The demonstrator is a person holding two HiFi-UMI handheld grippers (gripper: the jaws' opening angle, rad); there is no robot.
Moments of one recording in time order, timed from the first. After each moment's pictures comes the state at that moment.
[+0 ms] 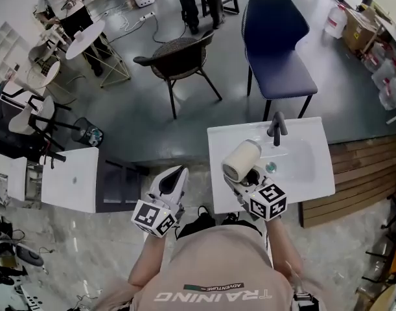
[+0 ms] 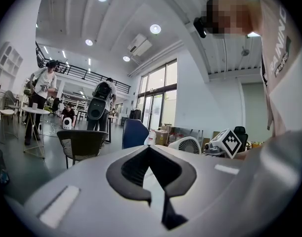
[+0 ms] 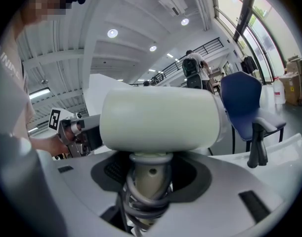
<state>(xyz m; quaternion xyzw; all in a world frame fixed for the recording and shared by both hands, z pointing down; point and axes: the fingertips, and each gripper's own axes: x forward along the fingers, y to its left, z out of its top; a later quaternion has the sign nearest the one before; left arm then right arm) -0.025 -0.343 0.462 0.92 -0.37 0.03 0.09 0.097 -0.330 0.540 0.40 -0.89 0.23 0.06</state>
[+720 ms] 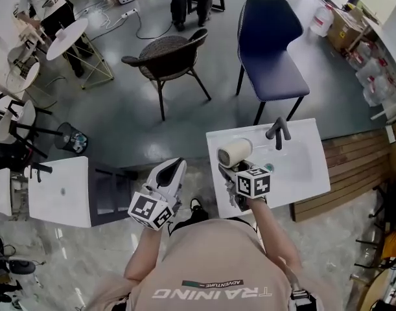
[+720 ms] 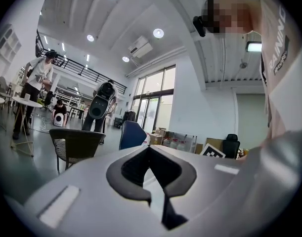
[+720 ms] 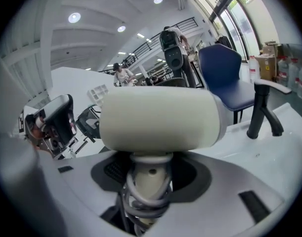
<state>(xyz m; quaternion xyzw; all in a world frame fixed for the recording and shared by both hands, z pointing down) -0.066 -0.413 0.470 0.94 -0.32 0.00 0.10 0.064 -0.408 0.626 0.48 -0.79 0.36 0.13</state>
